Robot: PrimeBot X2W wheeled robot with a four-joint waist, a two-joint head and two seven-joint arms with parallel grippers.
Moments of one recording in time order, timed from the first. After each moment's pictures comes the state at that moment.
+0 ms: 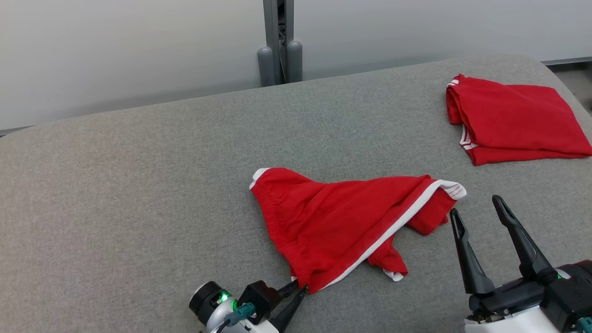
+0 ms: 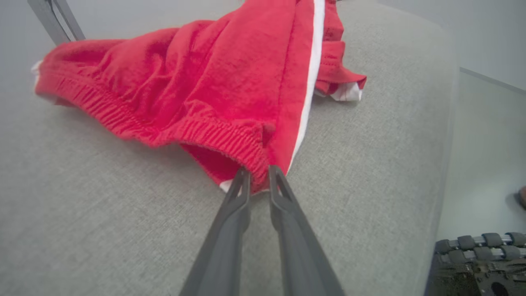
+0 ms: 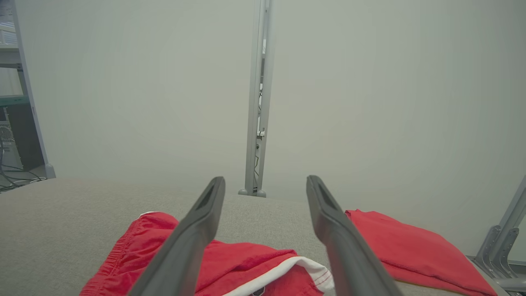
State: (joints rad) left arm -0.31 0.11 -0.82 0.67 -0.33 -0.13 -0.26; right arm 0.07 -0.10 0.09 -0.15 0.06 0.13 -0.26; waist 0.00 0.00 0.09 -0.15
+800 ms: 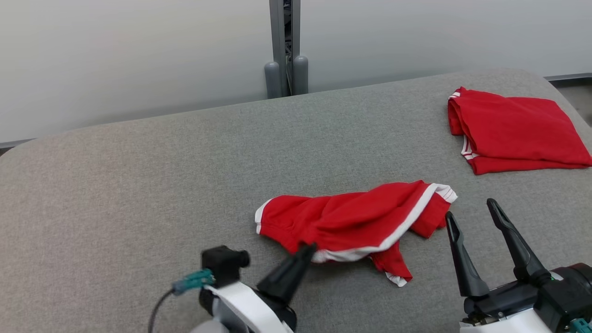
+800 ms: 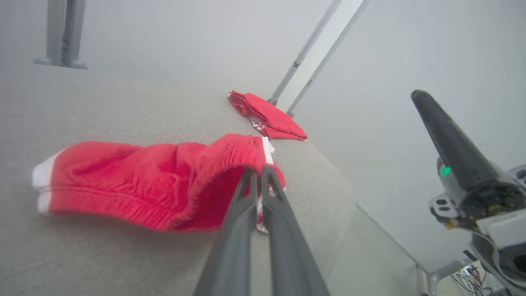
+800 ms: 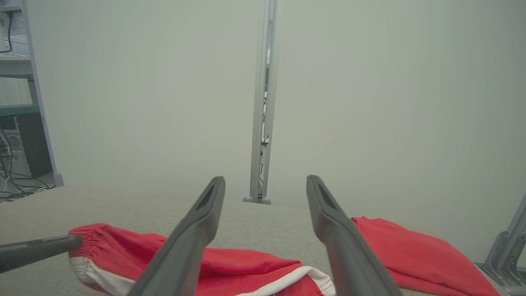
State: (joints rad) left arm -0.27 0.21 -0.87 0.22 -0.87 -0.12 -0.19; right arm 0.07 -0.09 0.09 -0.14 0.06 0.13 -0.26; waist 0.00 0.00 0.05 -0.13
